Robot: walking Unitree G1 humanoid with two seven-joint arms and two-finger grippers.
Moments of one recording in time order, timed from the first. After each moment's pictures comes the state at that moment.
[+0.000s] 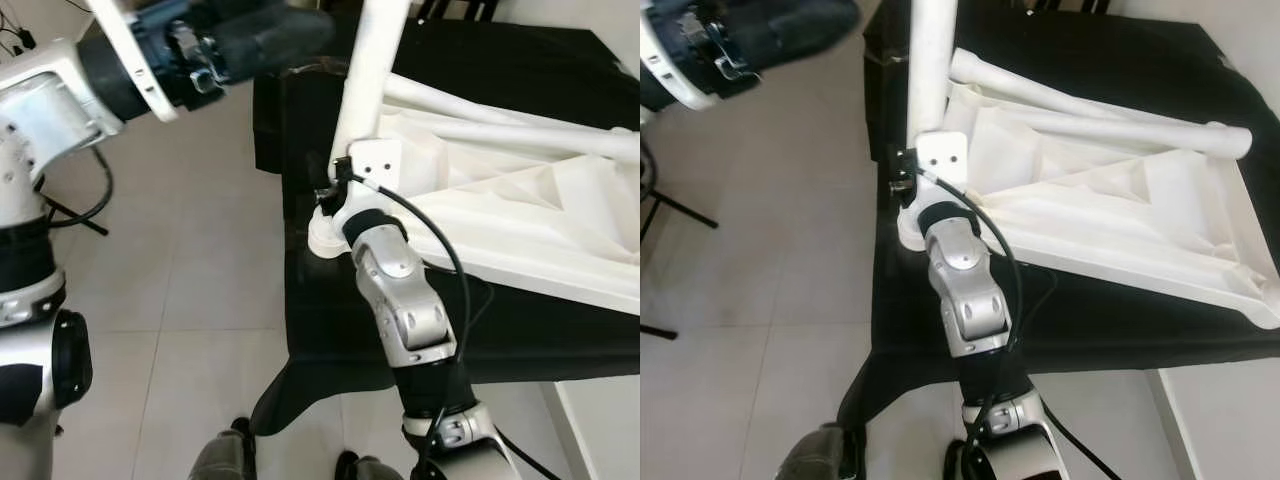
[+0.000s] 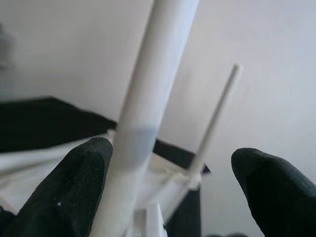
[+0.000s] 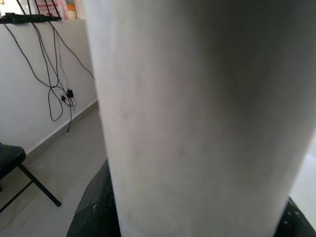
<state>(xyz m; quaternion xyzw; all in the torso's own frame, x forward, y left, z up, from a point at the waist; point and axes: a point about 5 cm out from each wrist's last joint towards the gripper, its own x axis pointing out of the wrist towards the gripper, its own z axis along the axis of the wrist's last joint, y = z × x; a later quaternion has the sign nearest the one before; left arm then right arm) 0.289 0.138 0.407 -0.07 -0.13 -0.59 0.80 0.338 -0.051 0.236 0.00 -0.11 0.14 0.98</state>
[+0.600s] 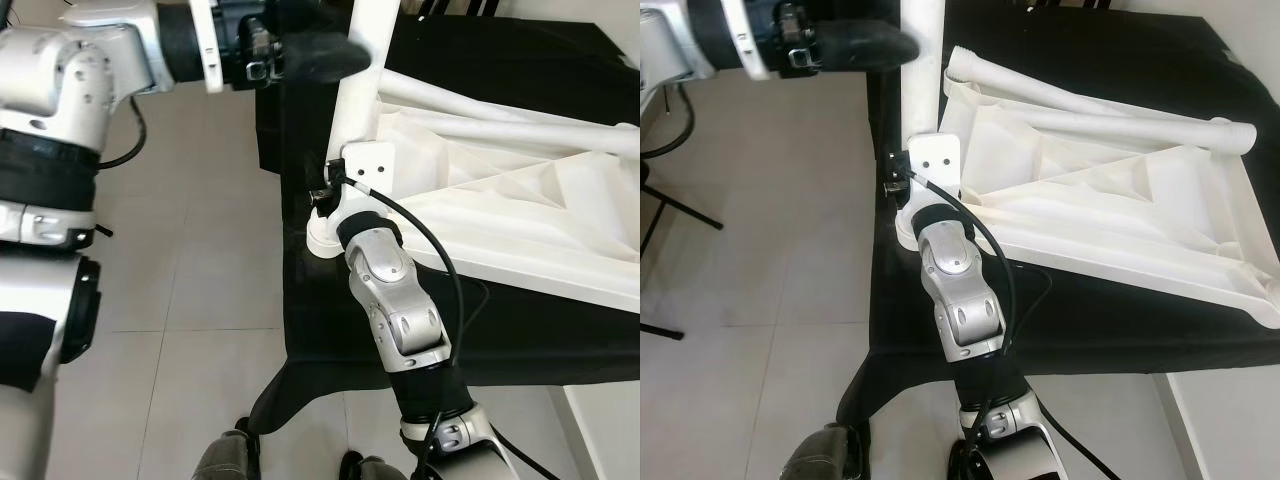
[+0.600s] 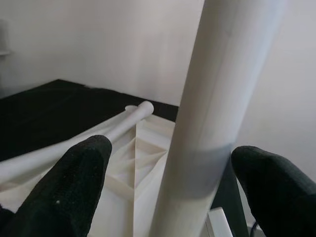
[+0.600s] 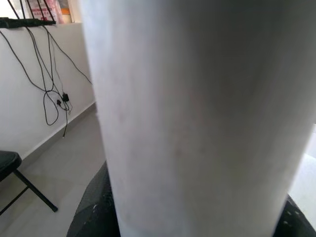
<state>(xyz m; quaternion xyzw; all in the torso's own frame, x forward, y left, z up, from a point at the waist) 0.335 0.109 0.426 0.05 -0.13 -0.59 0.80 0.334 -0.046 0.238 0.01 -0.12 0.12 0.98</state>
